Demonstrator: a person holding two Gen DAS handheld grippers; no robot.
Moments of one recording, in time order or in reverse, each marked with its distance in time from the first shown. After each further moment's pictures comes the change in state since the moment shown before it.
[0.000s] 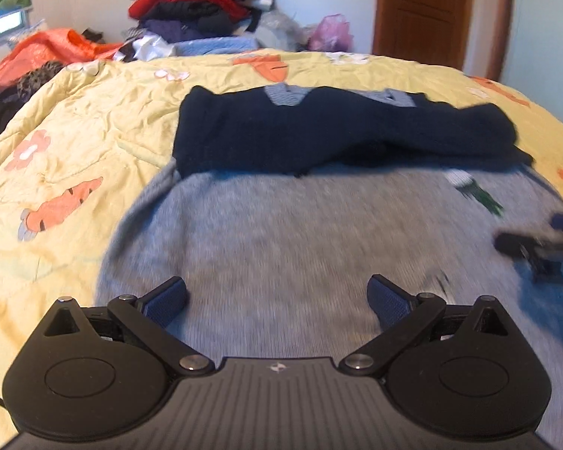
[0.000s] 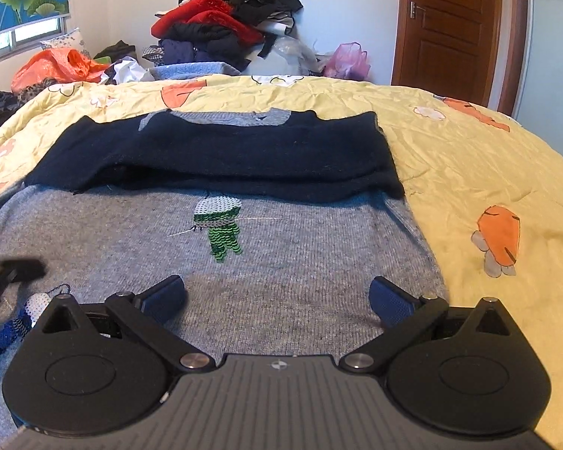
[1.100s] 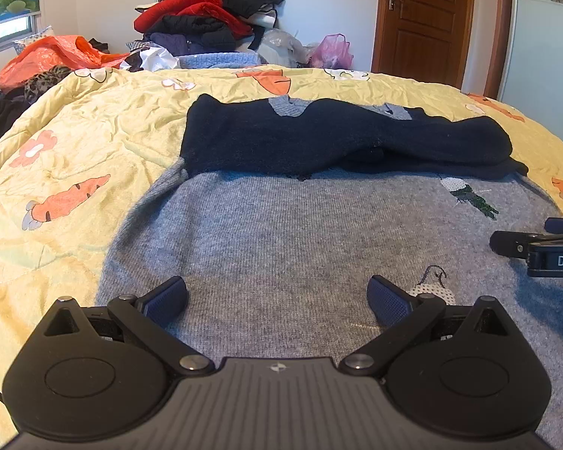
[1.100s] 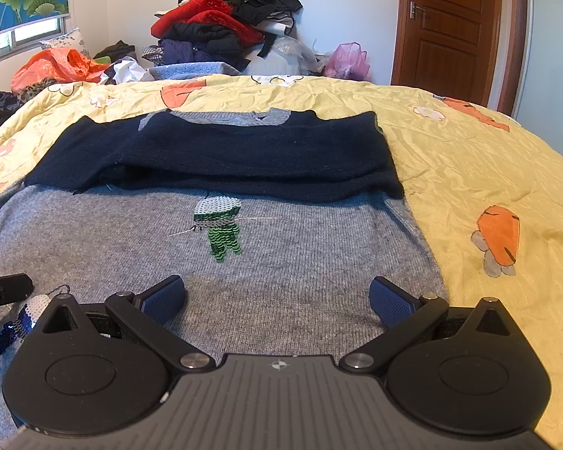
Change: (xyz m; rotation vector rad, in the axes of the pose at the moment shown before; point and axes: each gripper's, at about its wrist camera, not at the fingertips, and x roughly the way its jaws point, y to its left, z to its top) left arm -0.005 0.005 -0.008 -0.035 -0.045 -0.001; right arm -0.001 -0.001 0.000 0.004 0.001 0.002
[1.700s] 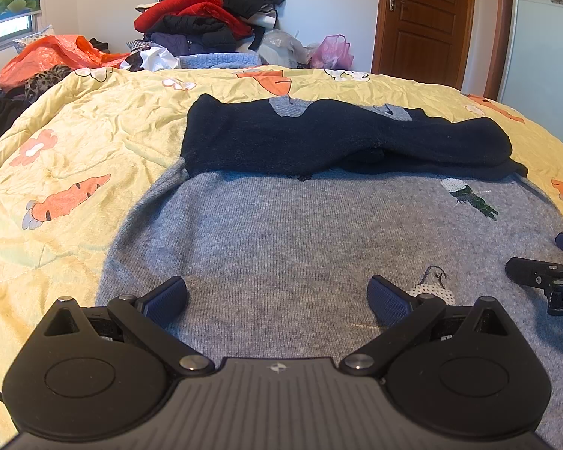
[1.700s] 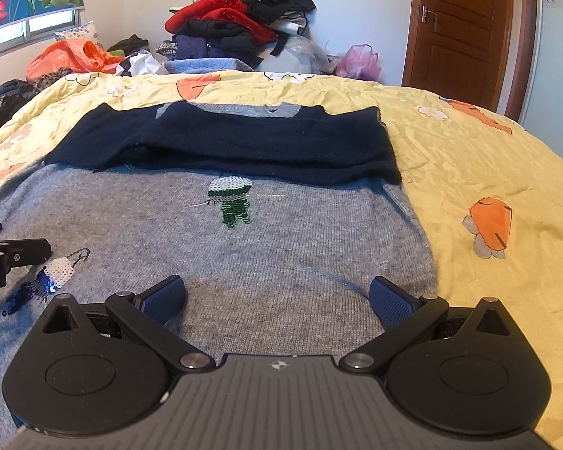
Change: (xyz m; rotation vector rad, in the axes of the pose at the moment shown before) left arm 0.000 0.000 0.000 0.000 0.000 -0.001; right arm -0.019 0.000 -0.016 -0.039 0.001 0.023
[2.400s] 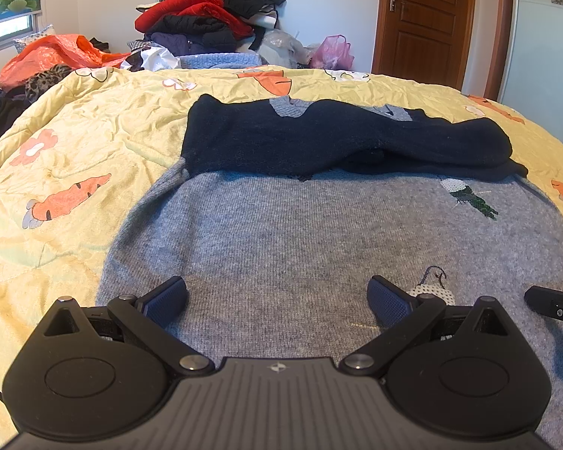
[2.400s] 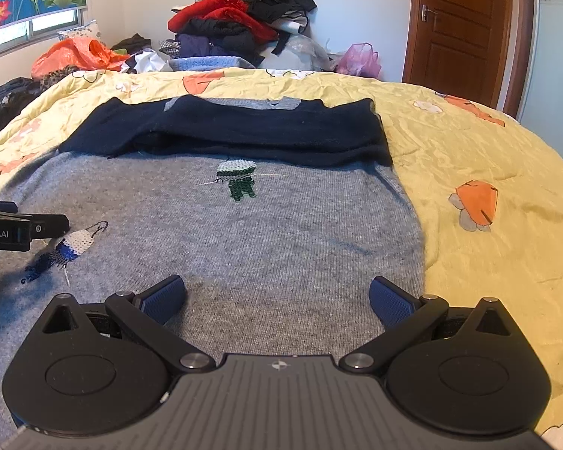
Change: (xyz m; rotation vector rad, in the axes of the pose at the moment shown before) left arm 0.000 -0.001 0.000 -0.003 -0.001 -0.001; right arm -0.024 0.000 -0.017 0.001 0.003 0.007
